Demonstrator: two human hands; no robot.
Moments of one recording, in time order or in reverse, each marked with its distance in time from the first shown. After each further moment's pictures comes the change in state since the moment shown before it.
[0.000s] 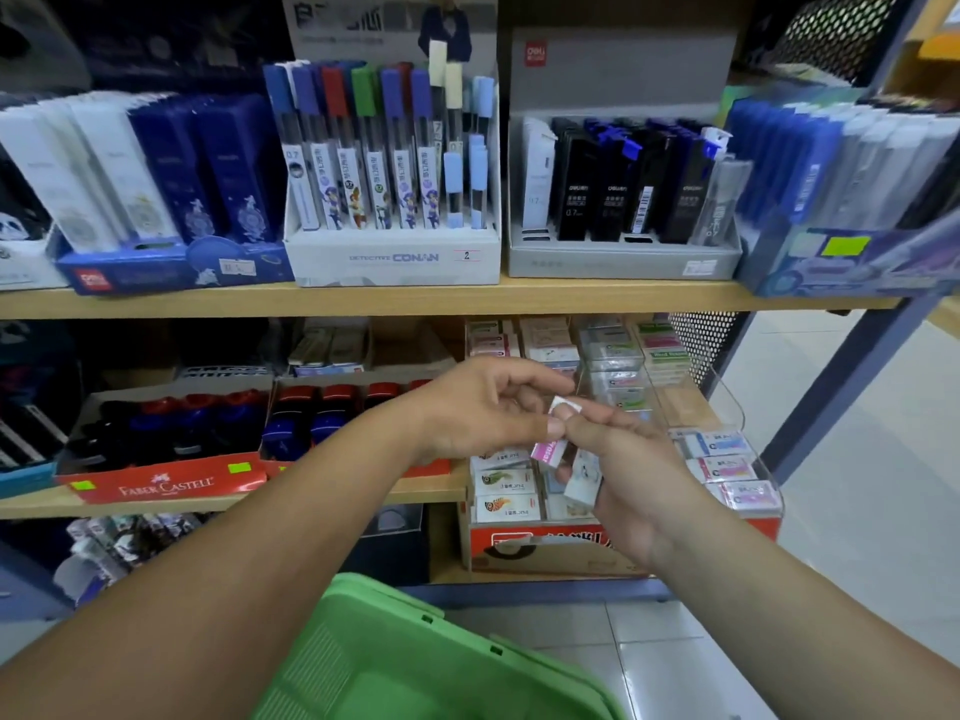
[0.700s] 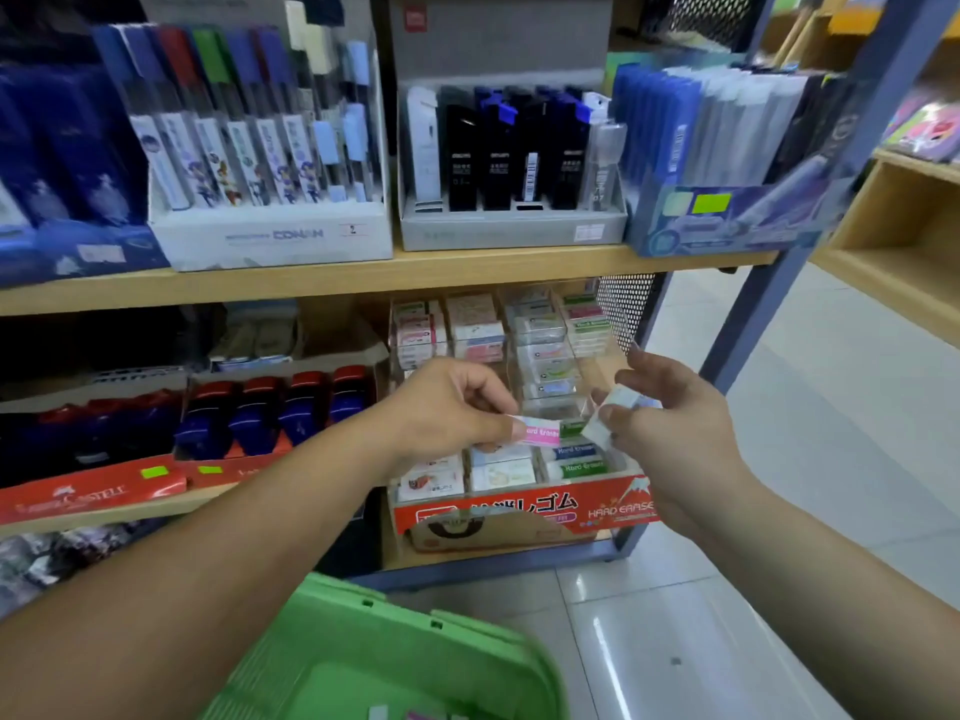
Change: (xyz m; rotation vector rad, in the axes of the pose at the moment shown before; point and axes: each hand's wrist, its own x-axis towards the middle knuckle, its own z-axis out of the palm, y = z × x) left_hand 0.012 0.011 0.052 -0.032 0.080 -0.095; right_hand -0.026 -0.034 -0.079 -0.330 0.364 -0.291
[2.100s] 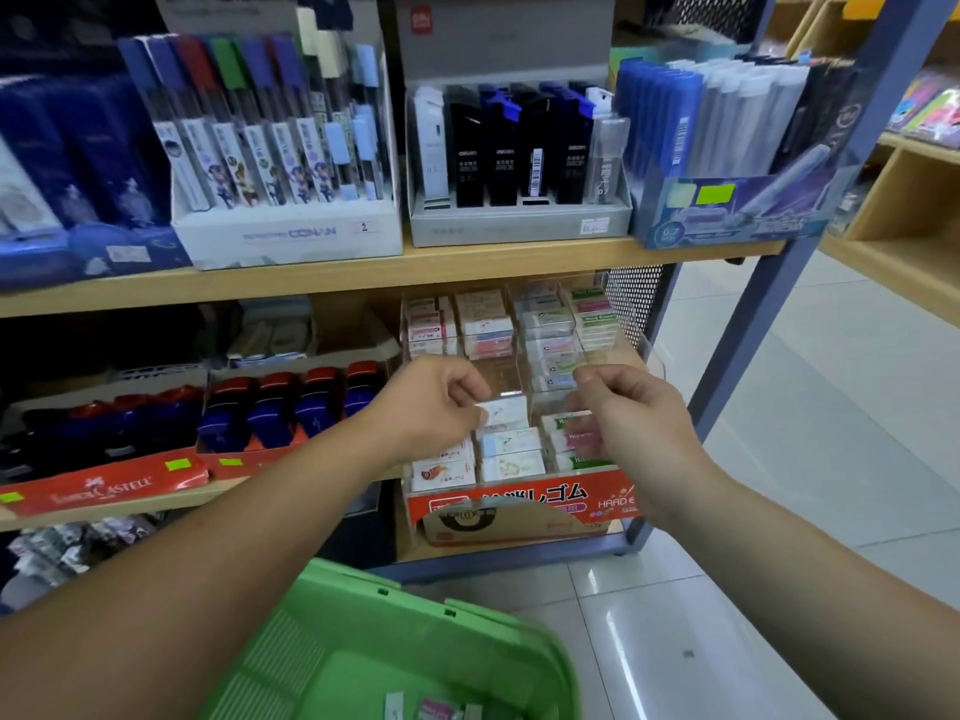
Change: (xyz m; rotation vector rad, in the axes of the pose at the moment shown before) left_hand -0.001 -0.022 -0.013 0.305 0.167 -0.002; right_hand -0.006 0.006 0.024 -0.053 -0.120 0.022
